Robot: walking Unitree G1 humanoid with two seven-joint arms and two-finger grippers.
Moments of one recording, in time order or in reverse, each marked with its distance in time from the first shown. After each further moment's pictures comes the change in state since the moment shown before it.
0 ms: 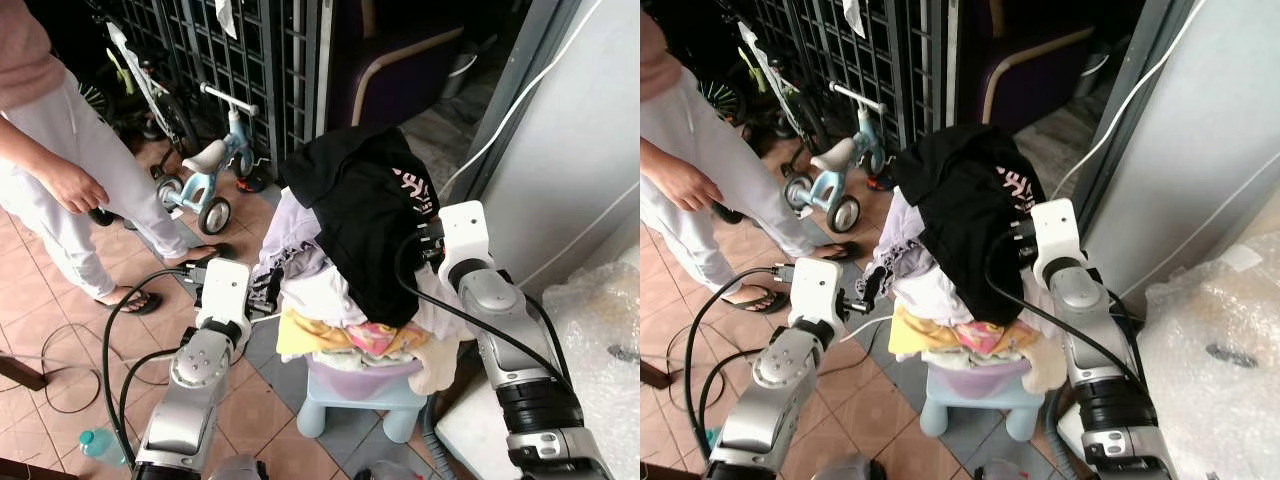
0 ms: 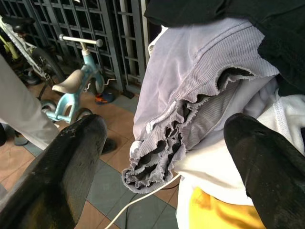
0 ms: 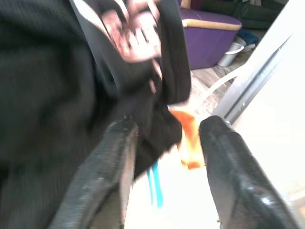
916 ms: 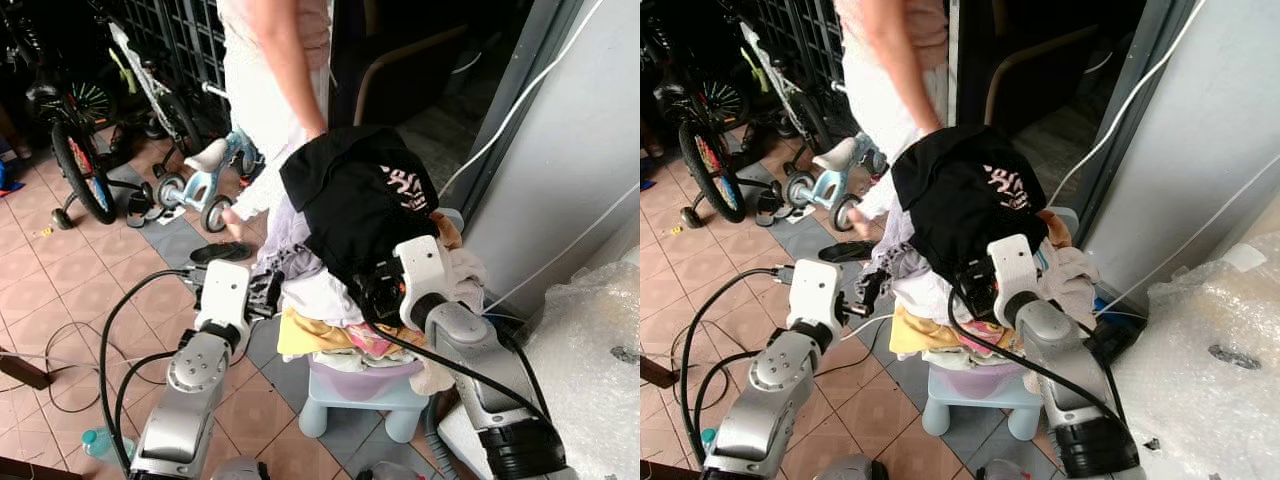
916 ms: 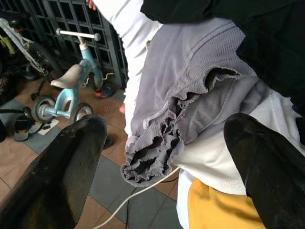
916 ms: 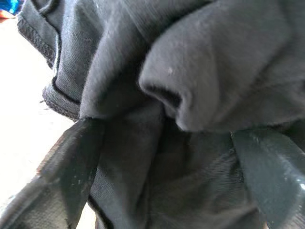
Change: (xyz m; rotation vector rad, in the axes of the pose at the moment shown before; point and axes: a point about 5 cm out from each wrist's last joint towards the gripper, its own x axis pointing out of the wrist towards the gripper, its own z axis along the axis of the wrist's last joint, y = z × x) left arm -0.008 0.000 -0.001 0.004 0.022 -0.014; right arm -0.004 0.075 -0.005 0.130 0.113 0.309
